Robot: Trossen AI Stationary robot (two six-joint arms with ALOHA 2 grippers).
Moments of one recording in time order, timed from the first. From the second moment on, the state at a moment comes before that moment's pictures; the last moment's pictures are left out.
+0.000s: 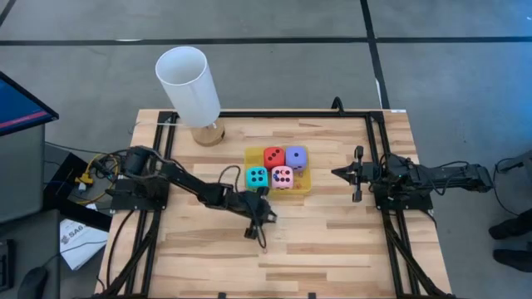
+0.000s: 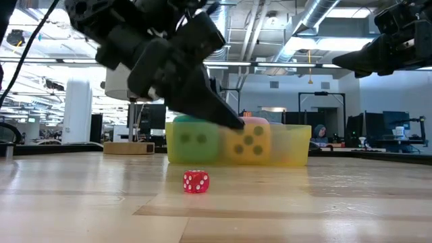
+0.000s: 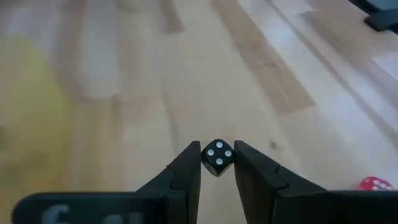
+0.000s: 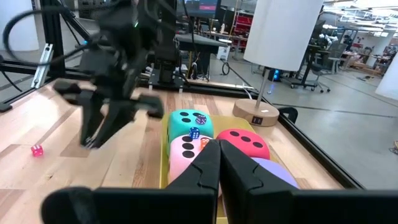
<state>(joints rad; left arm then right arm) -0.23 1.89 0.88 0.43 -0.02 0.08 0.02 0.18 0.09 0.04 0.16 -0.16</state>
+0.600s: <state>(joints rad) -0.05 1.49 0.88 0.15 -0.23 0.17 0.02 0.18 0.09 0.04 0.16 -0.16</state>
